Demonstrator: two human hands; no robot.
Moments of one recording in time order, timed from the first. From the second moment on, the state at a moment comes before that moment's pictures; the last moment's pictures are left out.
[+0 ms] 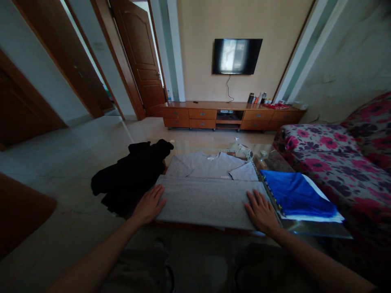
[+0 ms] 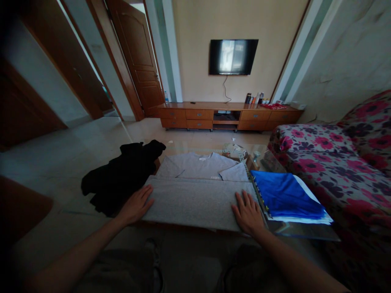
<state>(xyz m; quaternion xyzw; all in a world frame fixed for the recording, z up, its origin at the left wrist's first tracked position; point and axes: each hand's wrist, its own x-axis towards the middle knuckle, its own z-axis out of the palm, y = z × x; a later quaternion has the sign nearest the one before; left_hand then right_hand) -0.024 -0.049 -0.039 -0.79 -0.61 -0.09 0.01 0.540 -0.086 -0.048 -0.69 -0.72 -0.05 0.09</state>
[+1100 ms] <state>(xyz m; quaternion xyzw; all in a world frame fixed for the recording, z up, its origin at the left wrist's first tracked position) -0.020 0.047 -0.017 -0.57 -0.78 -0.24 -0.12 0.604 0.006 -0.011 -0.78 -0.55 0.07 0.28</state>
